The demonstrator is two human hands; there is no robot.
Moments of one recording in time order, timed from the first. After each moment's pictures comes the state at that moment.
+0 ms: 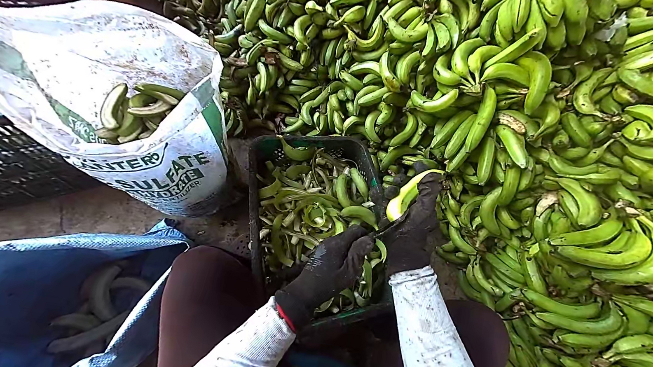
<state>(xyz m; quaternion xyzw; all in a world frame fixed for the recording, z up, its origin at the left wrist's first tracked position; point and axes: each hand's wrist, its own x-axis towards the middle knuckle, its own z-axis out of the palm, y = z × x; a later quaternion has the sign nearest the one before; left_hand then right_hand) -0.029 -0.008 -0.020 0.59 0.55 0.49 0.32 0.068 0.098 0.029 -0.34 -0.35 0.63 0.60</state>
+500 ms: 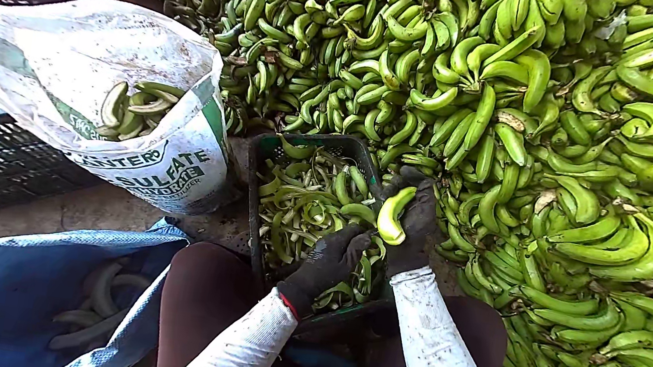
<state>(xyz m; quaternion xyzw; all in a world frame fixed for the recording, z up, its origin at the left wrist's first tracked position) -0.031 0.001 -0.037 0.62 0.56 0.46 0.29 0.088 0.104 -0.007 -0.22 -0.45 0.63 0.60</state>
